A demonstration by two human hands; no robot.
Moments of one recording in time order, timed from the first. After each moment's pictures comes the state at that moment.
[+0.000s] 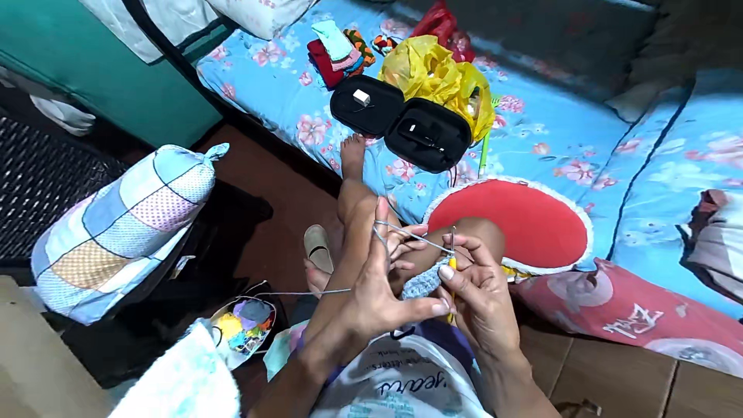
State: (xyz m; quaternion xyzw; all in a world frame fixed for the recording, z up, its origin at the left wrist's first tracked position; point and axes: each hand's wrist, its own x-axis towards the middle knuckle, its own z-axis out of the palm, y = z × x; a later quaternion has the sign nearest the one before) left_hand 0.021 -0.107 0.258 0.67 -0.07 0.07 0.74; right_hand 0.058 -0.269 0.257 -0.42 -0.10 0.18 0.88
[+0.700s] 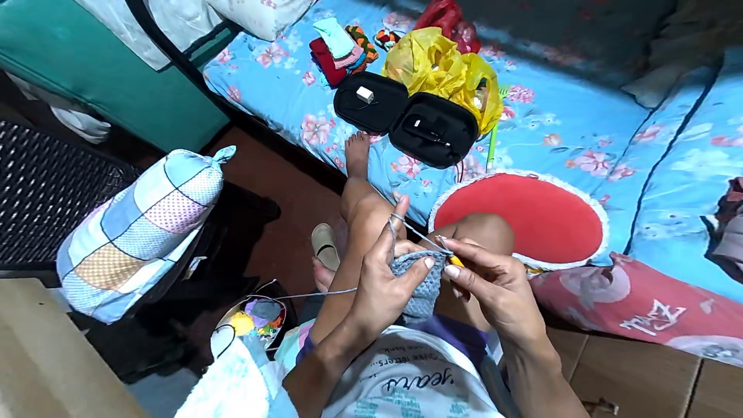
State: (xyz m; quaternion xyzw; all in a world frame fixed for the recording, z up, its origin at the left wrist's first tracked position) left_hand 0.025 -0.118 0.271 0.64 0.04 0.09 0.76; right_hand 0.075 -0.287 0.253 -0.60 -0.18 0.16 0.76
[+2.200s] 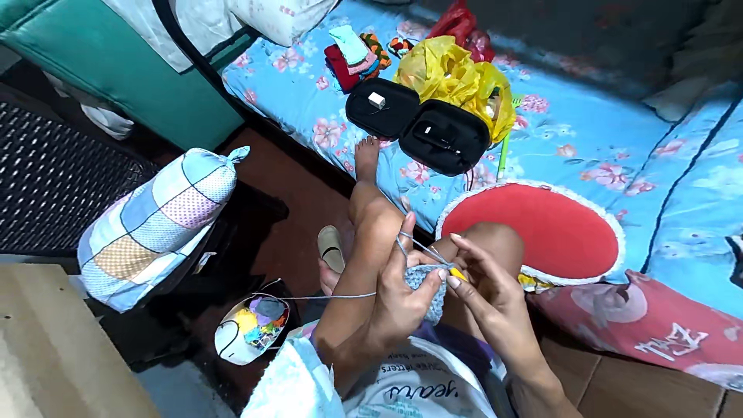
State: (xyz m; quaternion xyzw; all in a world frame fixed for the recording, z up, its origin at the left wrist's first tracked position) left_hand 0.023 -0.140 0.243 0.64 0.04 0.19 0.74; right_hand 0.067 -0.284 0.243 -0.71 -0.24 0.08 0.66
